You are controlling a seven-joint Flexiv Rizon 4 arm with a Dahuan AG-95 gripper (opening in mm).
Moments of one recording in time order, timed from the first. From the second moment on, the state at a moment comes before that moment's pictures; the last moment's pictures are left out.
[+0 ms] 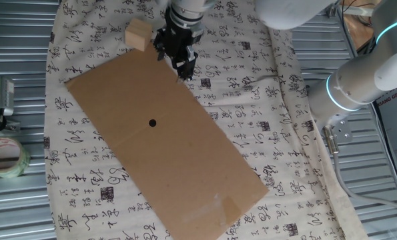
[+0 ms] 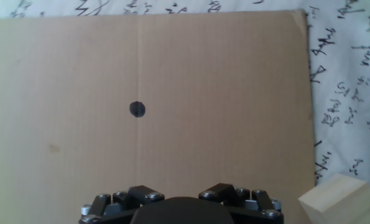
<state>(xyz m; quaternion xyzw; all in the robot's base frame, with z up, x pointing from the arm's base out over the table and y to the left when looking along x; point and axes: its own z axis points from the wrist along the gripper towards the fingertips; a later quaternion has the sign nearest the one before) 0.485 -0.099 0.118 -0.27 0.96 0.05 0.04</state>
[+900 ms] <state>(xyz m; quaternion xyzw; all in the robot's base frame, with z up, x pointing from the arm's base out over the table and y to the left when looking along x) 0.484 -0.099 0.119 -0.23 0.97 0.04 0.04</state>
